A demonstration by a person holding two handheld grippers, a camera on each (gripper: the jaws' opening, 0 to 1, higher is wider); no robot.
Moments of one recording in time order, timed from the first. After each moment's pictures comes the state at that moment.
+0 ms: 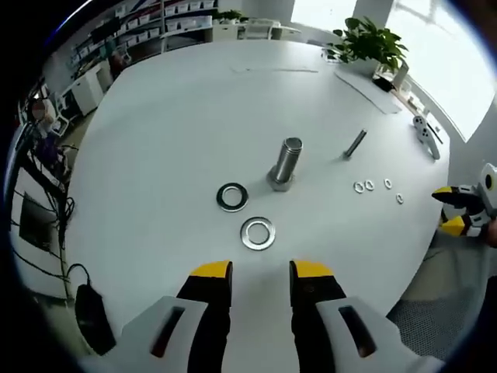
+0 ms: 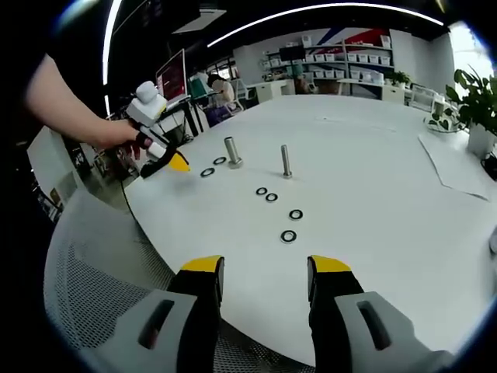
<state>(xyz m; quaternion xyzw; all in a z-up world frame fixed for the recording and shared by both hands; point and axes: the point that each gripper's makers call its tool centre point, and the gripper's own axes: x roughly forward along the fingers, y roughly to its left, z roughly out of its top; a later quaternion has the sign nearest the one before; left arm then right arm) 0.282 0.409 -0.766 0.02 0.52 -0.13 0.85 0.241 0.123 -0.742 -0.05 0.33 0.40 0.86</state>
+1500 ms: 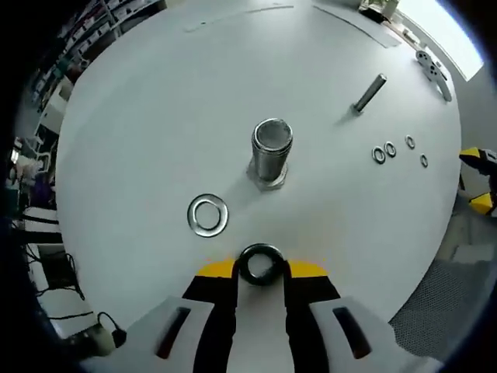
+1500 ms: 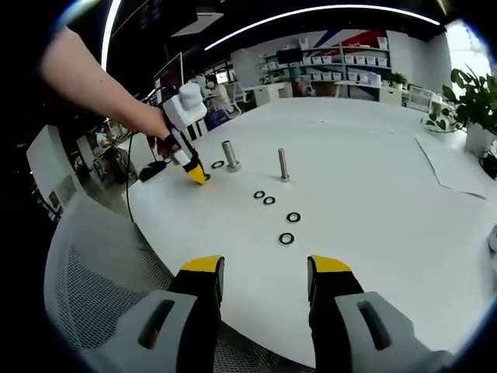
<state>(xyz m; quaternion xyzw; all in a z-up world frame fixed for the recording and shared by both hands) 0.303 0.394 -0.799 0.14 0.63 -0.17 0.75 0.244 0.123 -0.740 -0.04 0.32 0.40 0.86</state>
